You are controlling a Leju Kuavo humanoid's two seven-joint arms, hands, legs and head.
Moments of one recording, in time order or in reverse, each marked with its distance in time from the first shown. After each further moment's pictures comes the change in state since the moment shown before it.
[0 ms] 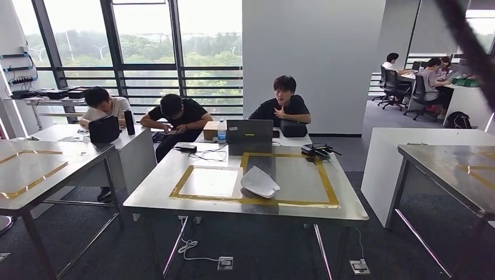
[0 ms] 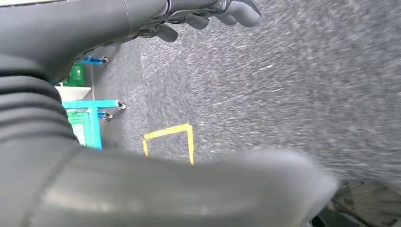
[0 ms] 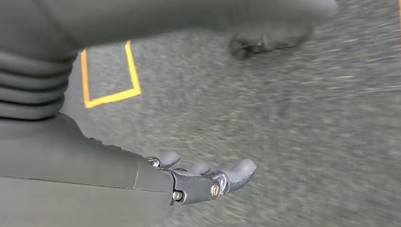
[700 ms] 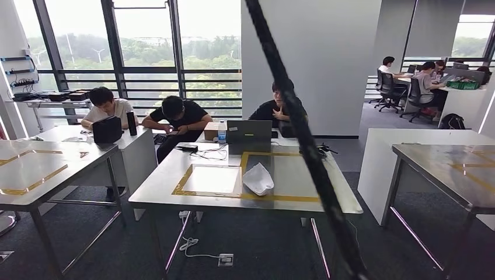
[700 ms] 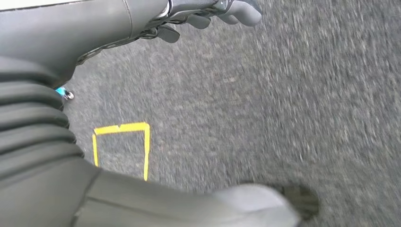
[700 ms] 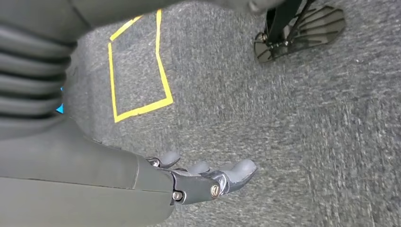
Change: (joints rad) left arm 0.059 0.041 -0.359 -0.142 0.513 0.010 -0.065; right arm 0.131 -0.021 0.031 -0.003 -0.118 0.020 -0.040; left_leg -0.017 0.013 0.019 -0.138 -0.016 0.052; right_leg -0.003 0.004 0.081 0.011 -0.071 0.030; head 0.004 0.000
